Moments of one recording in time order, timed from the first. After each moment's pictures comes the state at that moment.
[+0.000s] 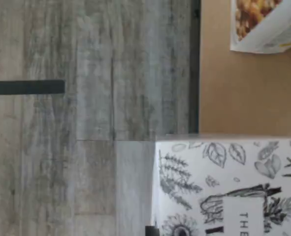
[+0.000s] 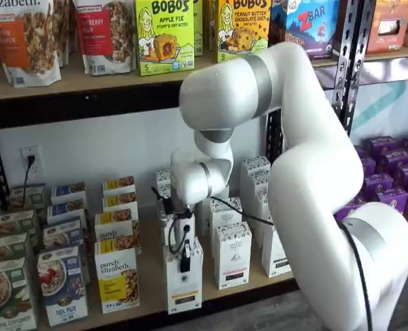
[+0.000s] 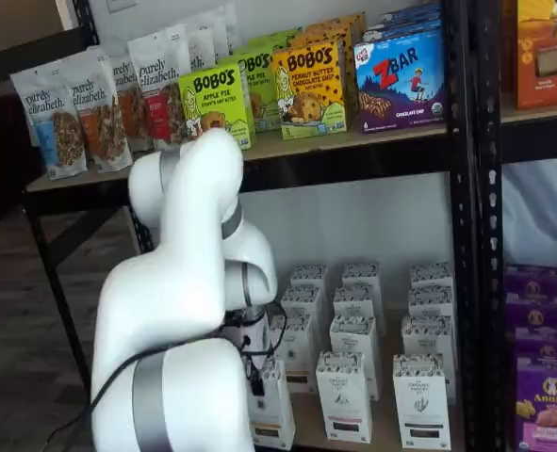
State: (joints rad) arm 0.34 0.93 -1.36 0.08 0.43 -1.30
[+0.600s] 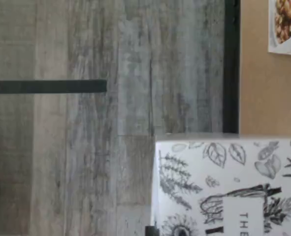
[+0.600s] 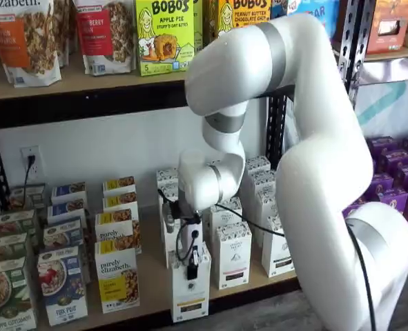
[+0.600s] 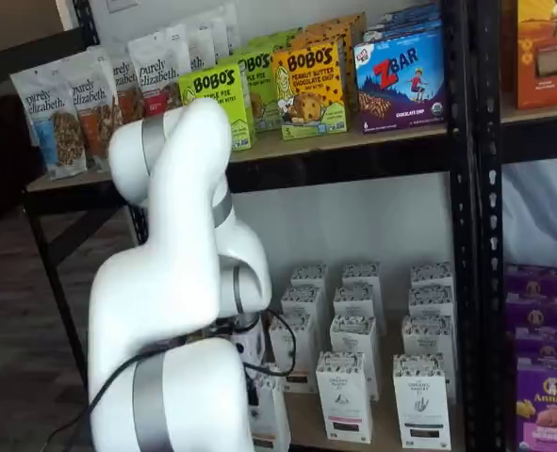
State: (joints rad) arm 0.36 0.74 -1.06 0.11 0.31 -1.31
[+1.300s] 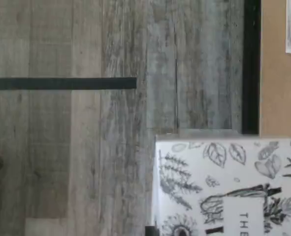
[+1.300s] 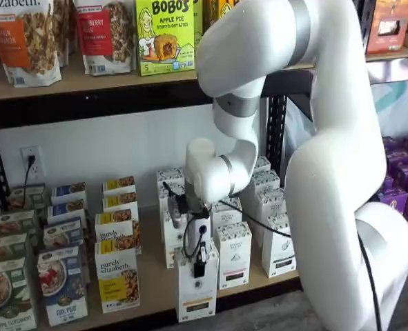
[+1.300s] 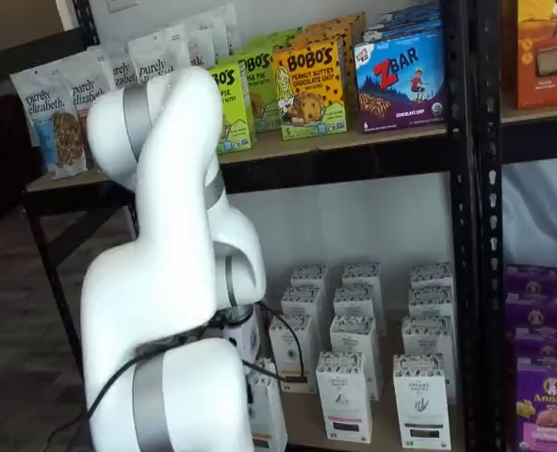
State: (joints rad) arm 0.37 0.52 -0.84 0.10 0.29 -1.29
